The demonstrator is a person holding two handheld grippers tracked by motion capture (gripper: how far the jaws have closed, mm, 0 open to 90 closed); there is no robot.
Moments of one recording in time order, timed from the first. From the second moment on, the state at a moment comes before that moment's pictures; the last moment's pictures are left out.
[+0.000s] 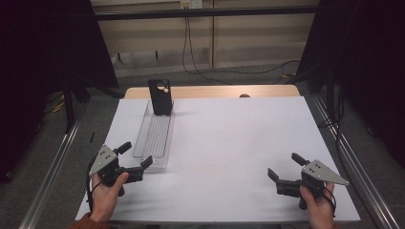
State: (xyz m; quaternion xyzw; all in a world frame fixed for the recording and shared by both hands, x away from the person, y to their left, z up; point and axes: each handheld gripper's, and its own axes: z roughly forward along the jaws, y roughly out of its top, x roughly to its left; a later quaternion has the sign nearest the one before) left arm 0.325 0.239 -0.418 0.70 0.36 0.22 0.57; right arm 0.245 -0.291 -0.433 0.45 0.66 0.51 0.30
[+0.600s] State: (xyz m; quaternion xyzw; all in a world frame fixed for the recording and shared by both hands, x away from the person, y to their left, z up) left arm 0.295 0.248 -0.431 0.70 0.37 0.24 0.56; right arm 0.234 -0.297 -0.435 0.46 0.66 0.51 0.30
